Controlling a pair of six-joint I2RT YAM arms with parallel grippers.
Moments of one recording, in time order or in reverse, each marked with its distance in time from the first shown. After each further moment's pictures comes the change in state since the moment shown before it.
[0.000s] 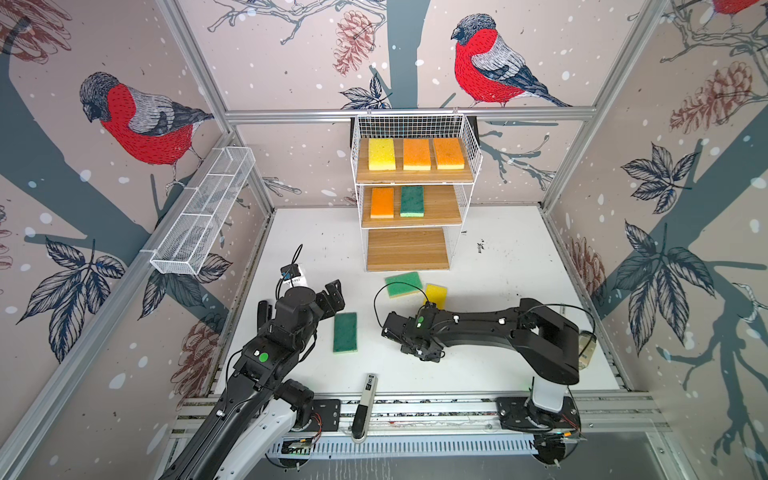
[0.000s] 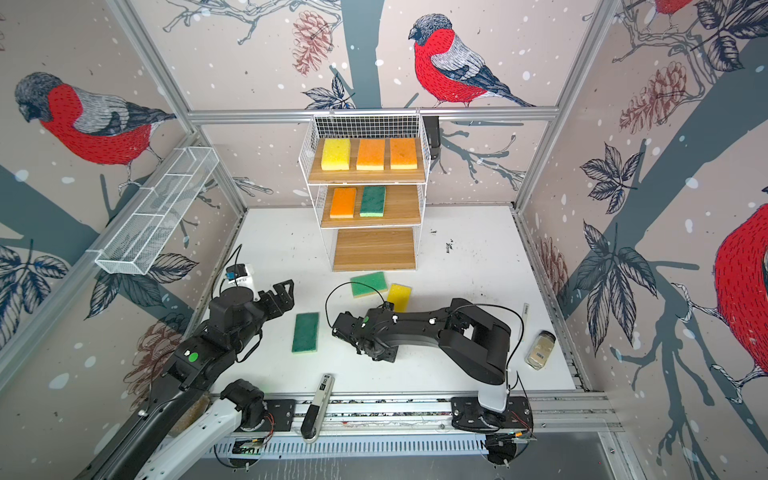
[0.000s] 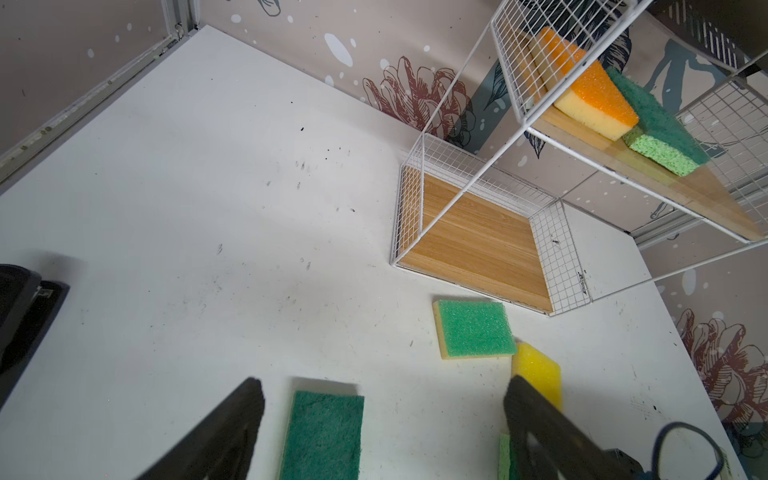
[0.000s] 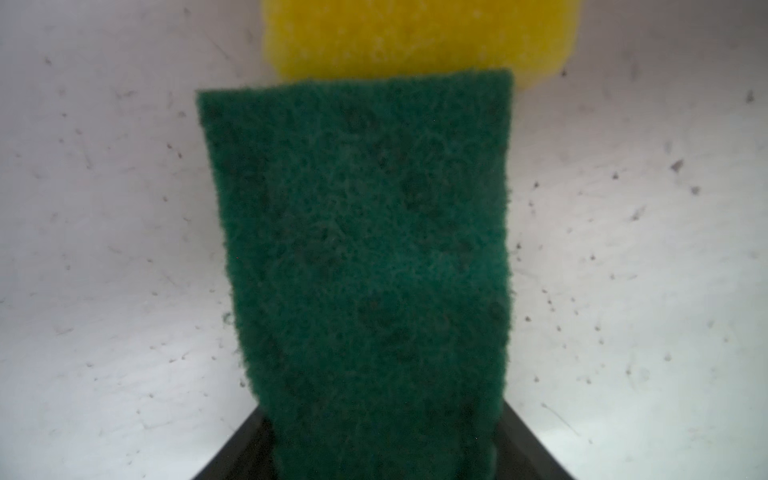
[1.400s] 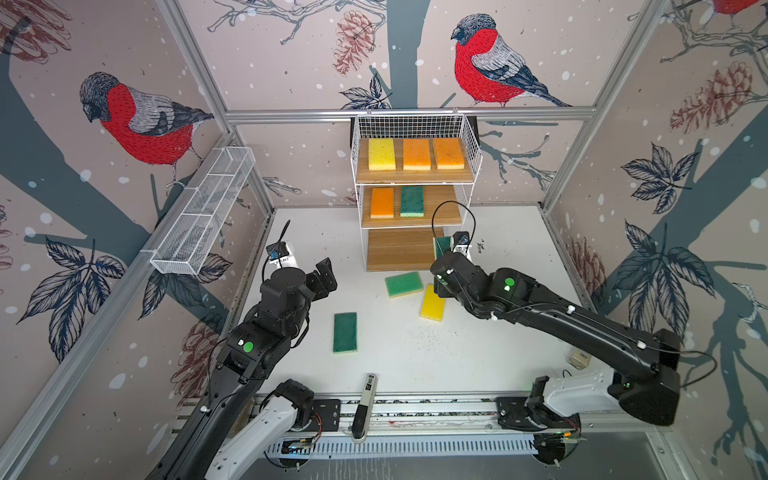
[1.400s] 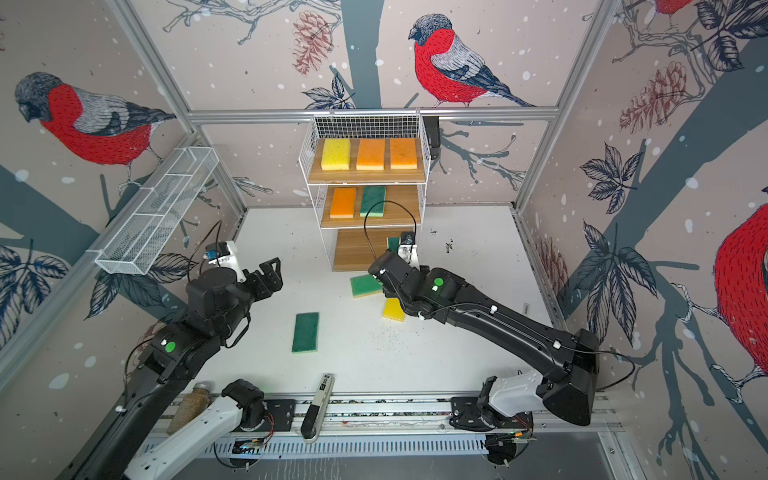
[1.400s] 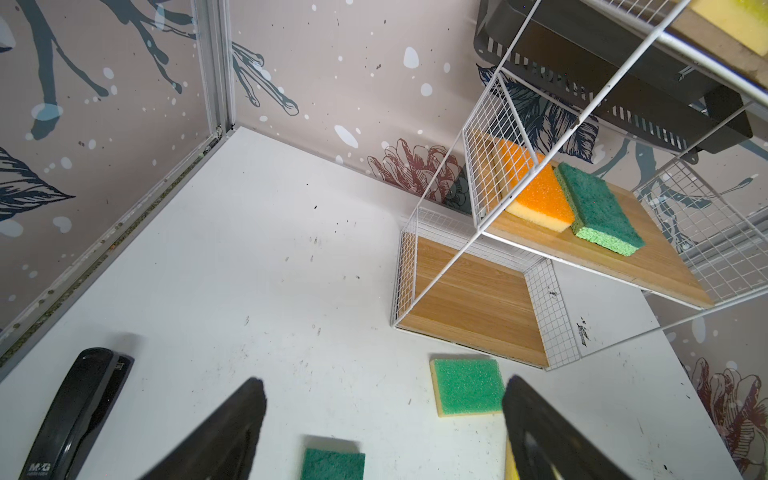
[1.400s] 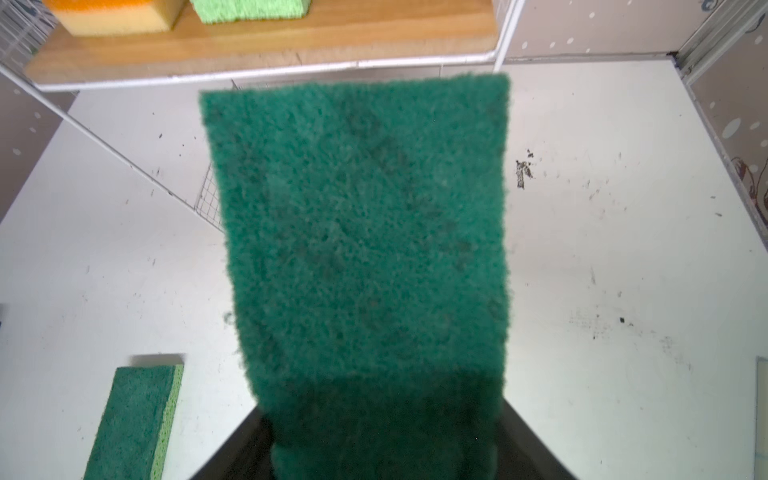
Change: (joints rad) left arm 0.000 0.102 0.269 -0.070 -0.104 0.089; right arm -0.209 -0.499 0.198 -0.082 0.372 -0.722
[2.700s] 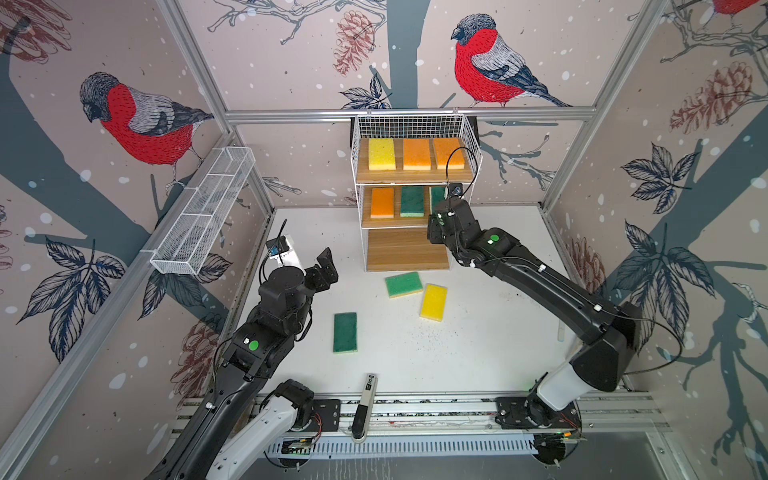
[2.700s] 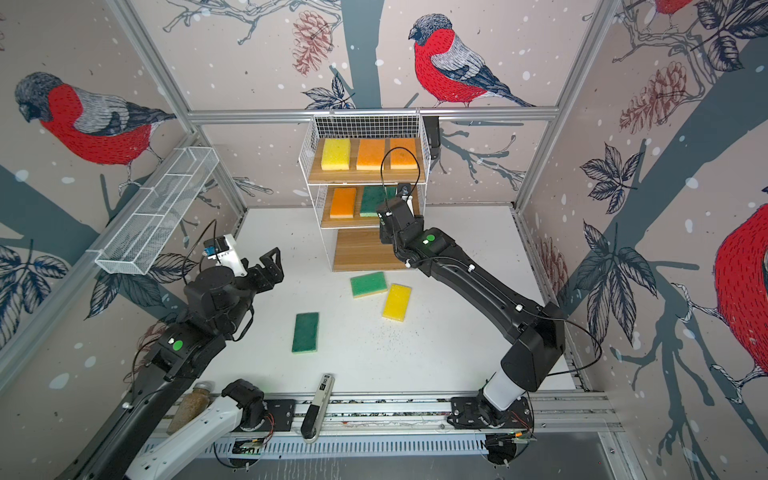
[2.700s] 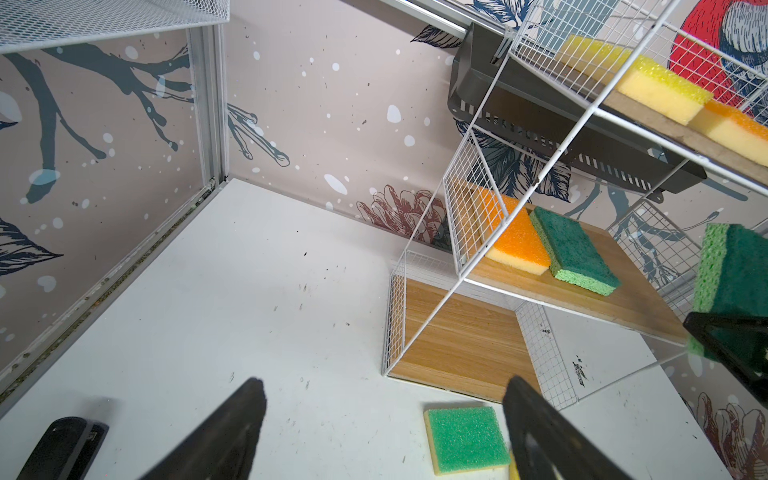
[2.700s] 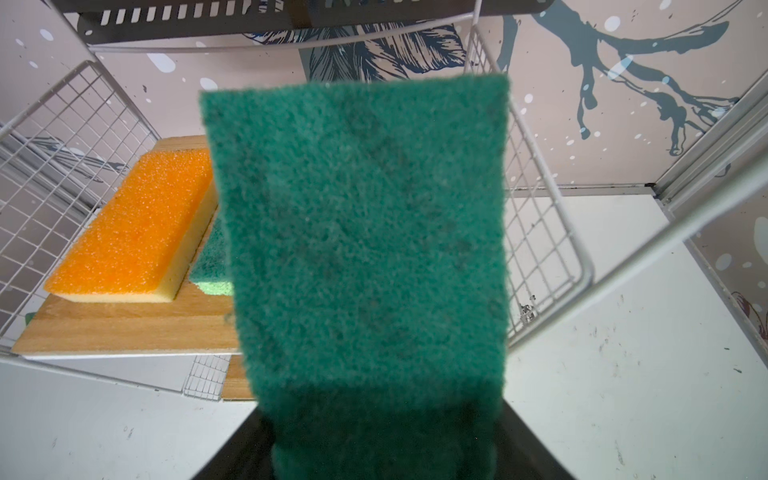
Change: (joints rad) left arm 0.000 -0.003 -0.045 0.178 -0.032 0.071; right arm -0.253 0.249 0.240 0.311 -0.052 -0.290
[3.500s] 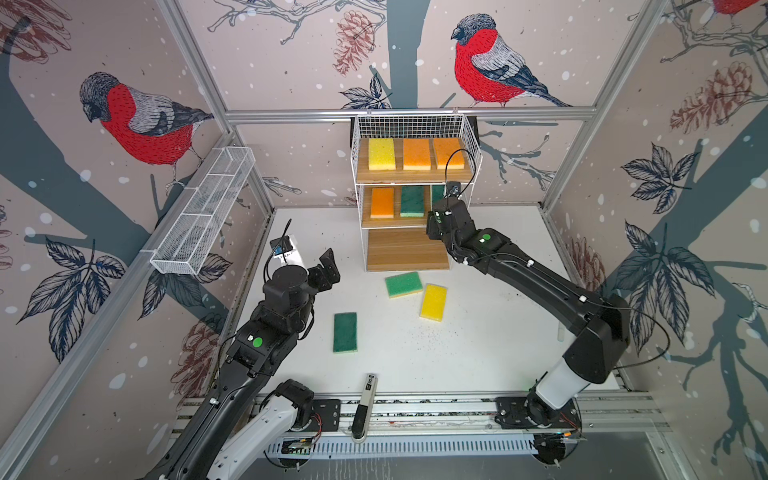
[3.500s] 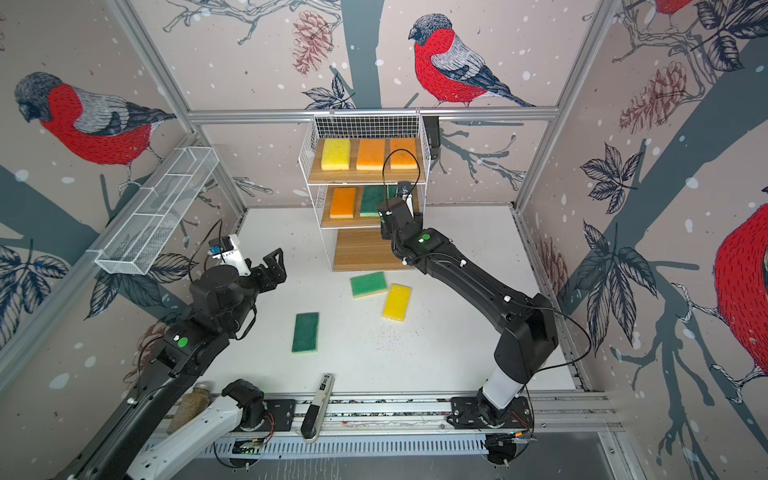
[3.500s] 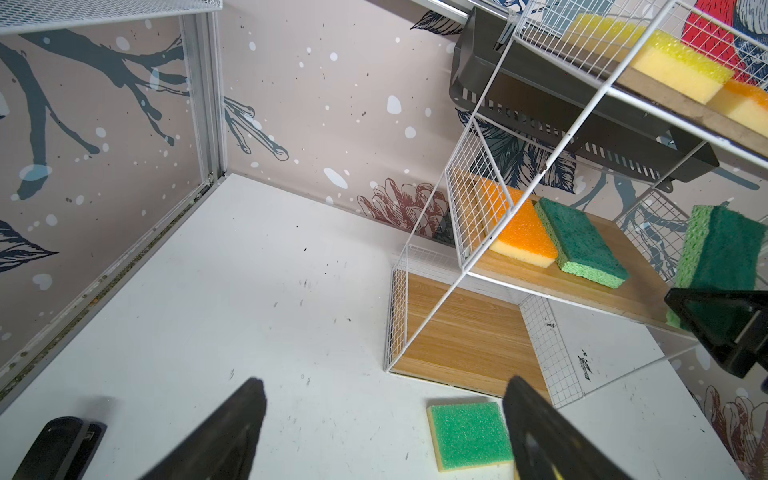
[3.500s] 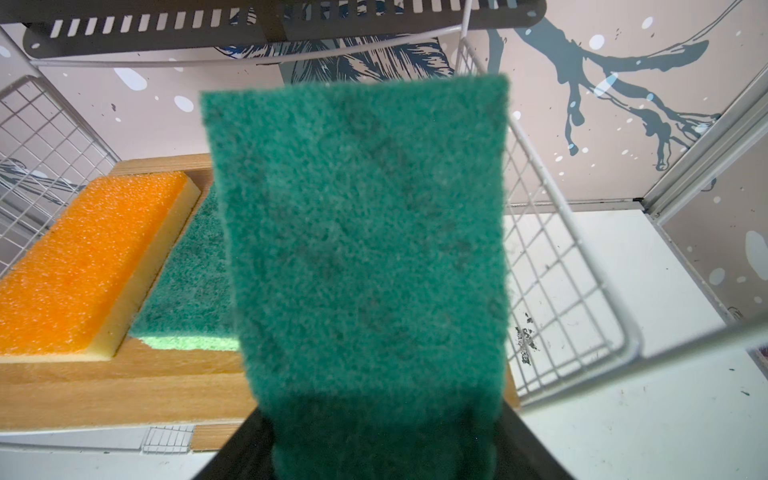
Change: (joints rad) left arm 0.000 0.016 -0.016 0.015 0.005 0.006; right arm -0.033 0.053 -0.035 0.134 0.027 -0.053
